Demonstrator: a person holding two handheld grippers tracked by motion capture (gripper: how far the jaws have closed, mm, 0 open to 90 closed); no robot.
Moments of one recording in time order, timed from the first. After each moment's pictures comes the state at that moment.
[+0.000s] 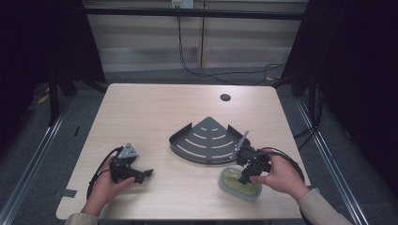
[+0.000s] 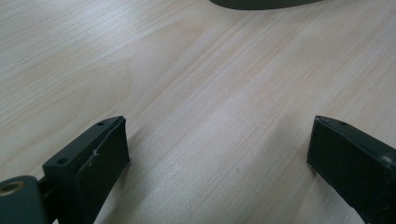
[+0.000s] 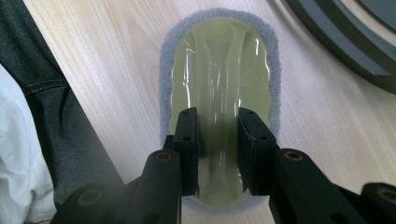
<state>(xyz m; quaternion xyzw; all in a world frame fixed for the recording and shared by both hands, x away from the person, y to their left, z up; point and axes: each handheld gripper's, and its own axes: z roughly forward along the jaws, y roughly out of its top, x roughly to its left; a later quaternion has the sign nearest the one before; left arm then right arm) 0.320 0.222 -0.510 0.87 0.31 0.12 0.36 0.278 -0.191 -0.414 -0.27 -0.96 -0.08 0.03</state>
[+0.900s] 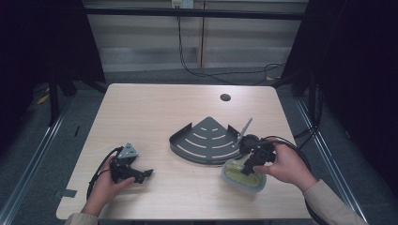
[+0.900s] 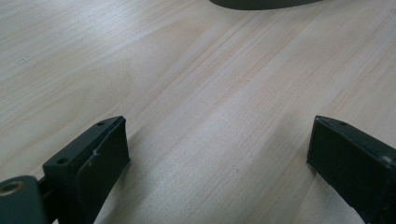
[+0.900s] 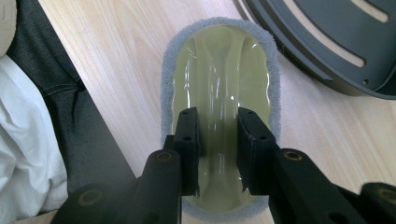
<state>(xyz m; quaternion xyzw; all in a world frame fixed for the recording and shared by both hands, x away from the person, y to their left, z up) 0.320 0.222 -0.510 0.87 0.31 0.12 0.36 0.288 -0.193 -0.375 -0.28 -0.96 -0.09 0.03</state>
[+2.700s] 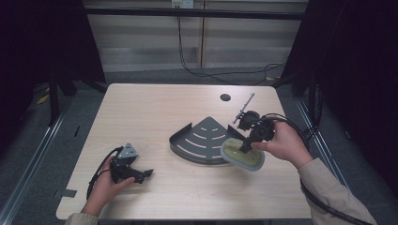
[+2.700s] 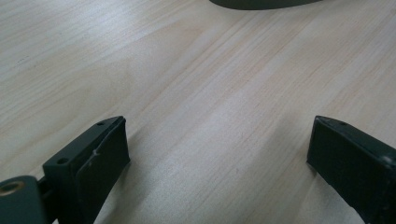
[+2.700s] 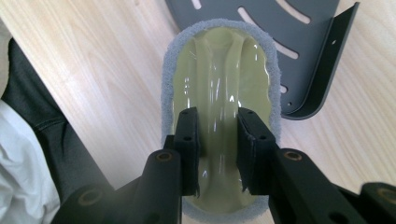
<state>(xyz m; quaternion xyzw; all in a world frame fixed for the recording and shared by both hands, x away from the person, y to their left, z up) 0.320 0.222 -0.510 0.87 0.31 0.12 0.37 0.330 -0.193 -0.337 -0.32 -0.94 -0.10 0.00</state>
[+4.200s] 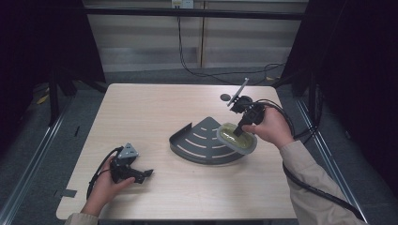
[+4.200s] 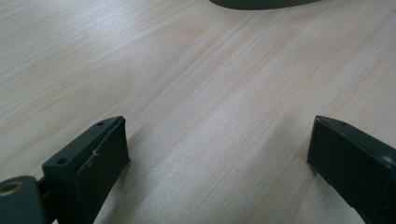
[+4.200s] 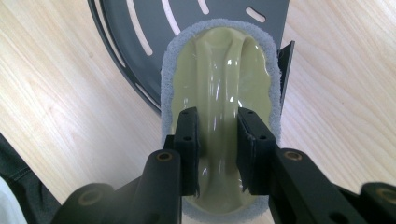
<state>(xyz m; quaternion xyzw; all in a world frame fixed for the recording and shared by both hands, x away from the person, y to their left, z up) 0.320 0.222 -0.510 0.87 0.31 0.12 0.37 0.381 -0.187 -0.341 -0.37 -0.92 -0.11 -0.02</state>
